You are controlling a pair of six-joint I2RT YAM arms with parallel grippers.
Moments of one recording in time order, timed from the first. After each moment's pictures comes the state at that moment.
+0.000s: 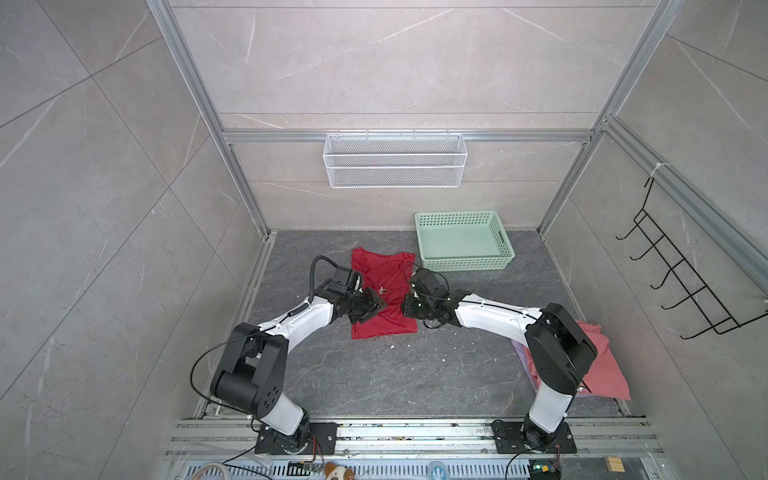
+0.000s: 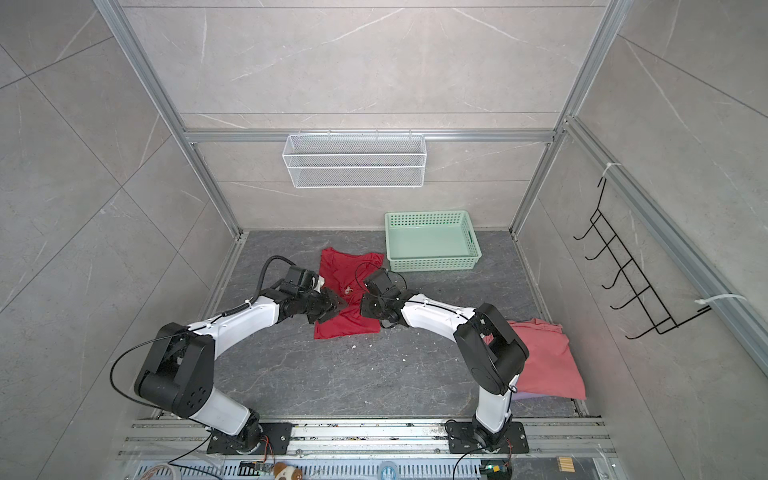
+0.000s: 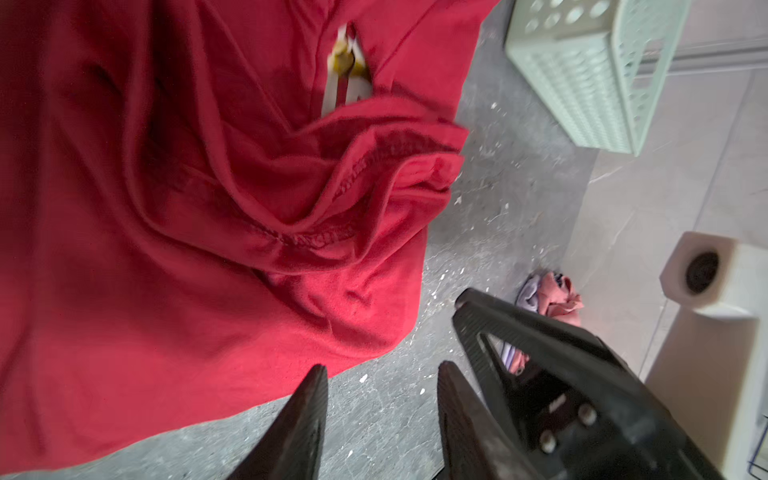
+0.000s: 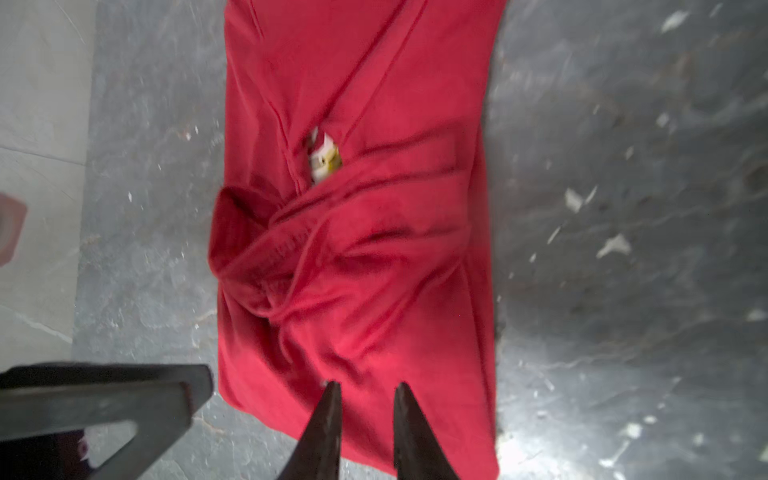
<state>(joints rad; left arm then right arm) -0.43 1.59 0.95 -0.31 0.46 -0.88 0.75 1.81 1.17 -0.22 -0.03 0.79</state>
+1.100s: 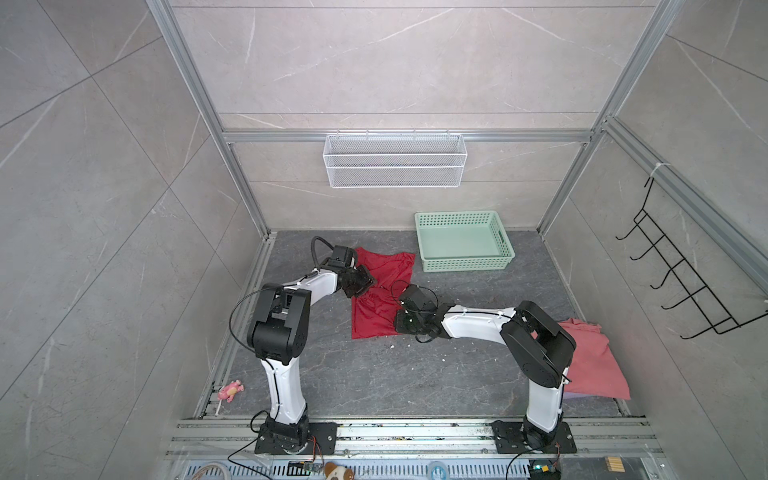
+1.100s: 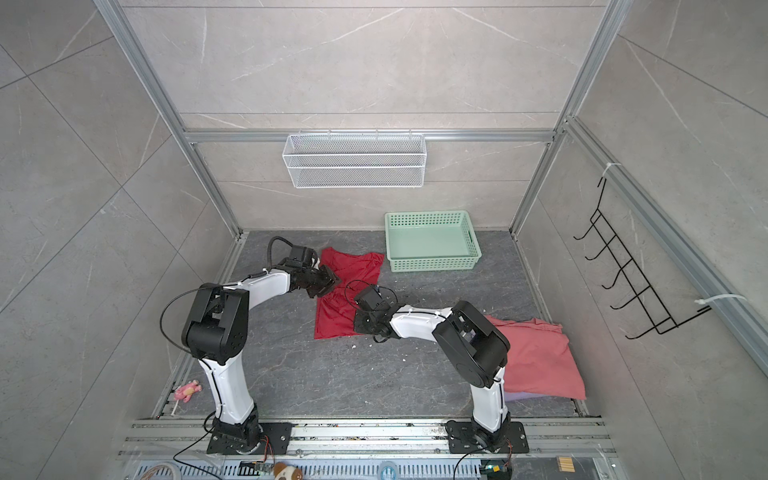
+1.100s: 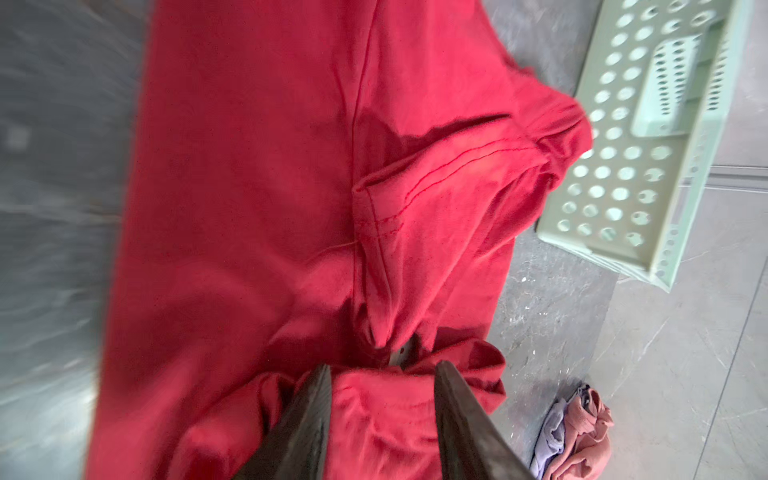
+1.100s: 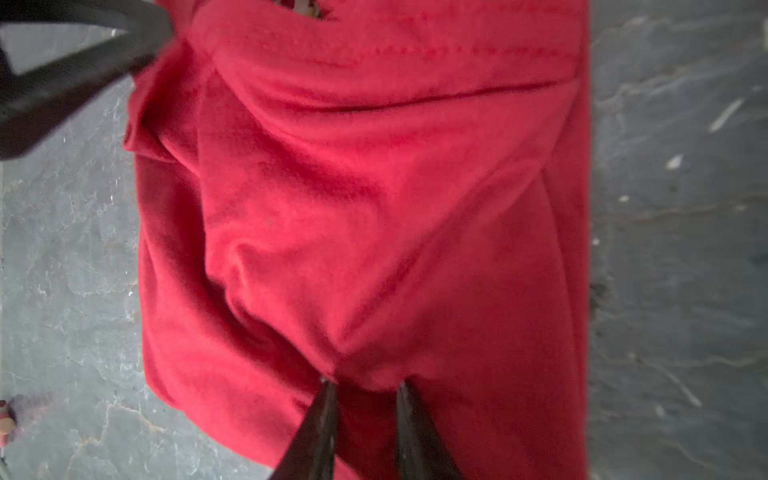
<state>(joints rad) -0.27 1.89 1.25 -0.29 0.39 -0.78 0.81 1.90 1.11 -0.14 -0.02 0.78</state>
